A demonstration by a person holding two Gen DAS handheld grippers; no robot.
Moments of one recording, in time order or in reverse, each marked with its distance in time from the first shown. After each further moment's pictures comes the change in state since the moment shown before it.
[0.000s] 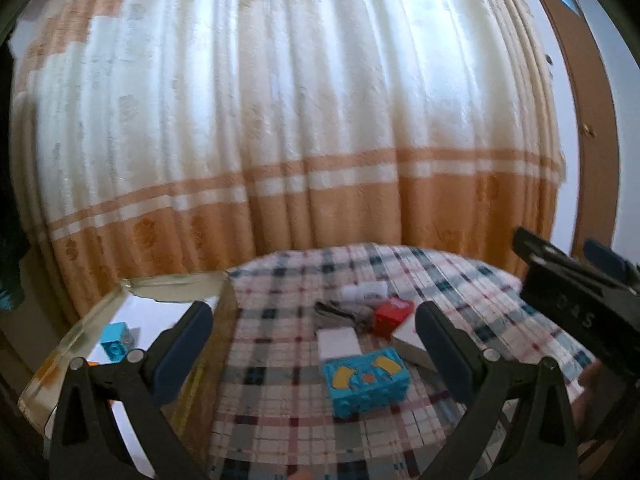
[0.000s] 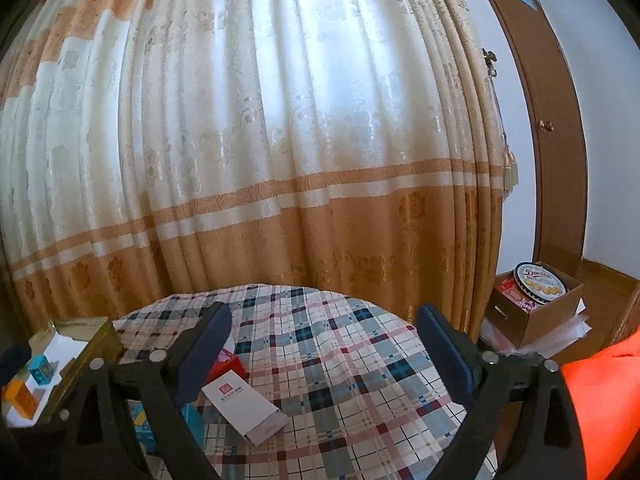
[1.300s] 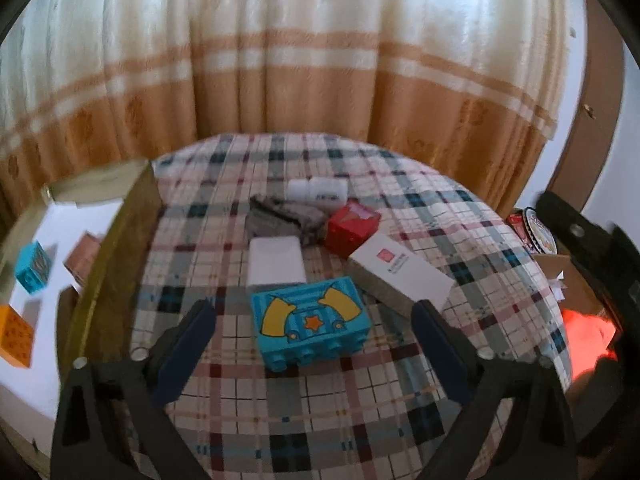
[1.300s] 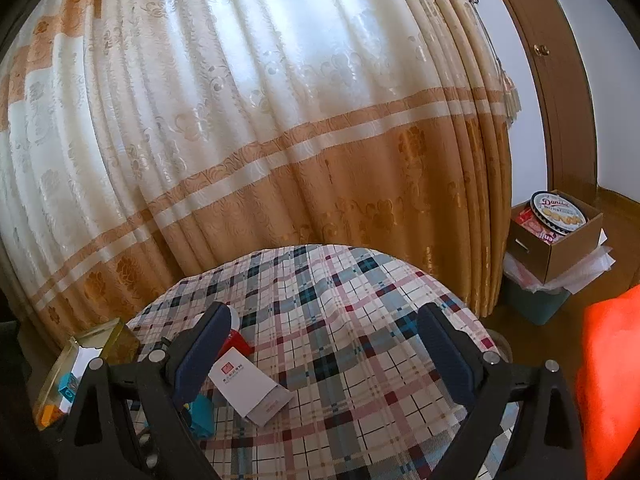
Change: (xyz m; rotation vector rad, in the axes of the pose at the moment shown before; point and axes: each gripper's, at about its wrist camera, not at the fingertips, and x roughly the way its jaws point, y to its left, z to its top) left arm 0.070 -0.013 -0.017 -0.128 0.435 -0.168; right arm 0.024 -0.031 -0.011 0.185 0.174 0.078
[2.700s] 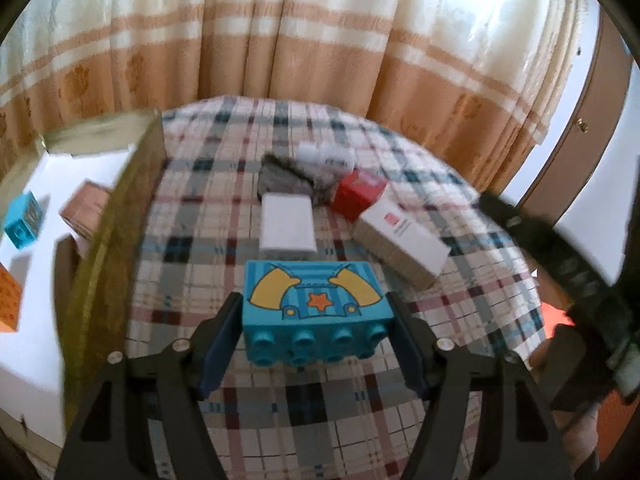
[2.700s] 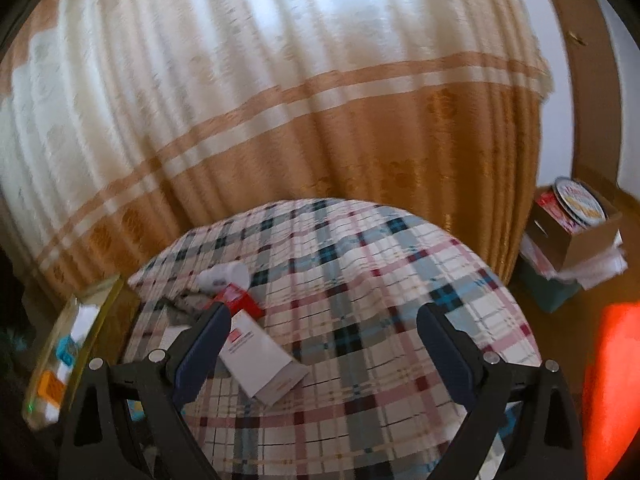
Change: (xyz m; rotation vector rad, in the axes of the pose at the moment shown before) left arm -0.019 0.027 -0.013 -0.050 0.054 -0.102; right arm 0.032 0.019 -0.007 -0.101 0.181 0.049
